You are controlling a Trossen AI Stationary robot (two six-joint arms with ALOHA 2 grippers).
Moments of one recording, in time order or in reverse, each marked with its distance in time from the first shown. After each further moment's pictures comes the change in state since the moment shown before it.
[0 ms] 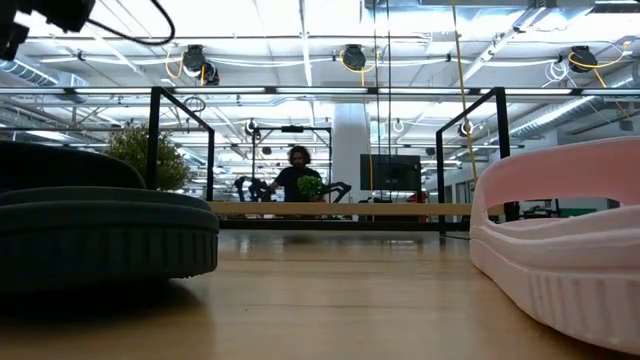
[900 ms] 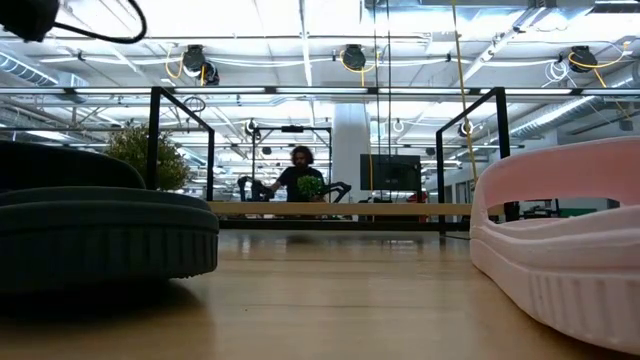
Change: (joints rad) left arm -0.424 0.056 -0.145 0.231 -0.050 -0.330; right arm 0.000 -0.002 0.000 0.000 0.136 -0.077
